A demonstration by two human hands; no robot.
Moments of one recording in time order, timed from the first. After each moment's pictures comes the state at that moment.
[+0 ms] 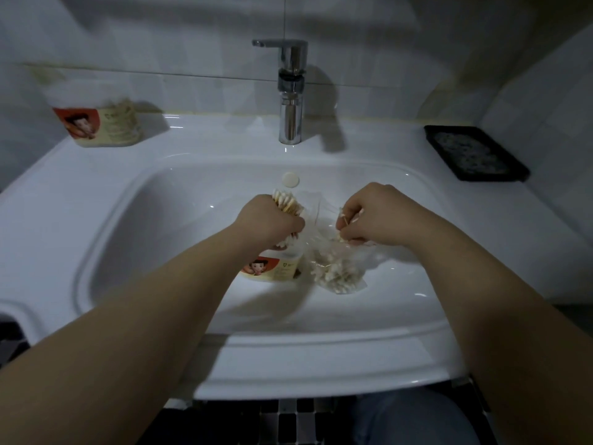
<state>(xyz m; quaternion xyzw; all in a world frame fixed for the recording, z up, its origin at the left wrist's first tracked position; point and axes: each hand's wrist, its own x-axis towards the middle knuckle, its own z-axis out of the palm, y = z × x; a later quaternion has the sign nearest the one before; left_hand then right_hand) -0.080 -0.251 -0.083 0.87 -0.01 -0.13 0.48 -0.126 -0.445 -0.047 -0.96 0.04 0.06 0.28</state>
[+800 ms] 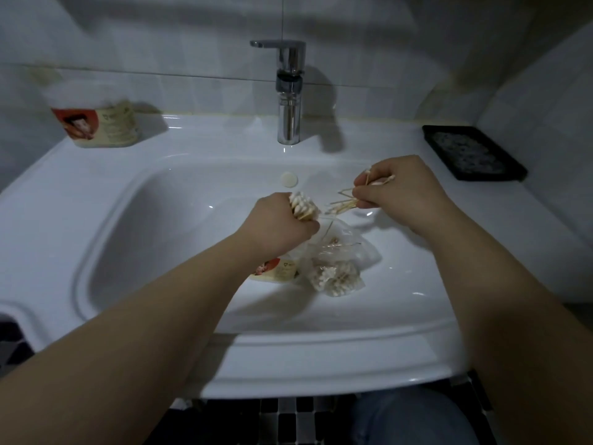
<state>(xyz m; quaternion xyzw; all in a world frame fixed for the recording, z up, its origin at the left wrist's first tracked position) -0.097 -0.260 -0.074 0.90 -0.15 -0.07 0.39 -0.118 -0.466 -0.044 -0.85 0.11 -0.12 0.50</state>
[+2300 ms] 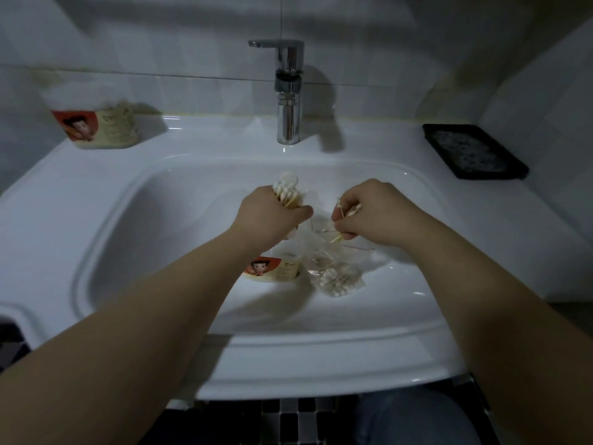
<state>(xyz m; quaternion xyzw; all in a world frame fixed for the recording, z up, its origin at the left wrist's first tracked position) -0.085 -0.257 -0.077 0.89 -0.07 -0.05 0.45 -0.122 -0.446 -0.057 -0.94 0.04 0.01 0.34</state>
